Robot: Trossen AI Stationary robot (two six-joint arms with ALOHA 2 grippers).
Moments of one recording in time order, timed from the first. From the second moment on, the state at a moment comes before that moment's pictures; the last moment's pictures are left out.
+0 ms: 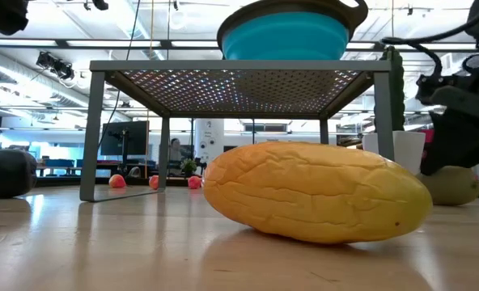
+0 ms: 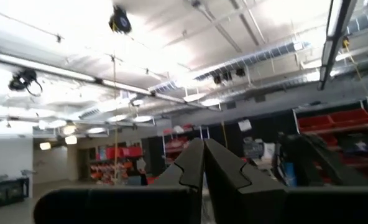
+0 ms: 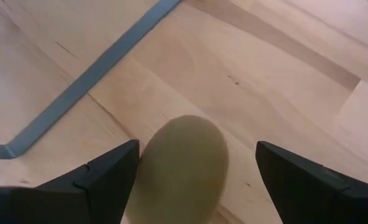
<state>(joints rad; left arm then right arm) -0.14 0.77 0.36 1.11 -0.56 0.49 0.53 1.15 0.43 -0.60 0.57 1.35</state>
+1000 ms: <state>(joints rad) 0.13 0.77 0.50 0.78 -0.30 0.37 0.42 1.14 0.36 -0.50 0.42 1.24</state>
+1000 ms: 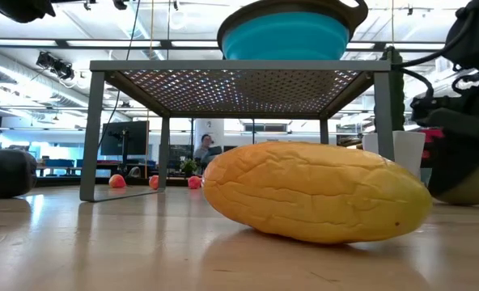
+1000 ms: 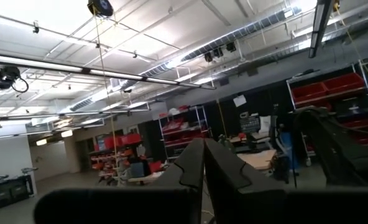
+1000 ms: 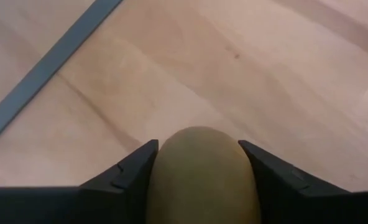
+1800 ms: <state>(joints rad) 0.13 0.77 0.50 0.76 -0.24 0.28 0.34 0.89 0.99 -1.01 0.74 0.80</state>
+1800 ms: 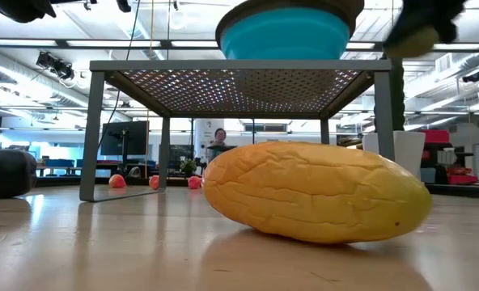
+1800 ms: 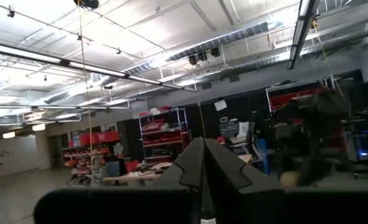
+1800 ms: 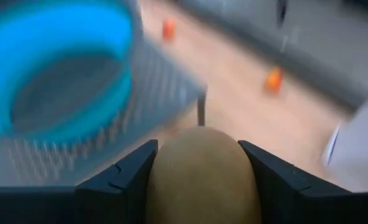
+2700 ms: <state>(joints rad) 0.13 0.77 0.50 0.70 -0.25 0.25 0.25 1.28 0.99 0.03 0.66 -0.05</state>
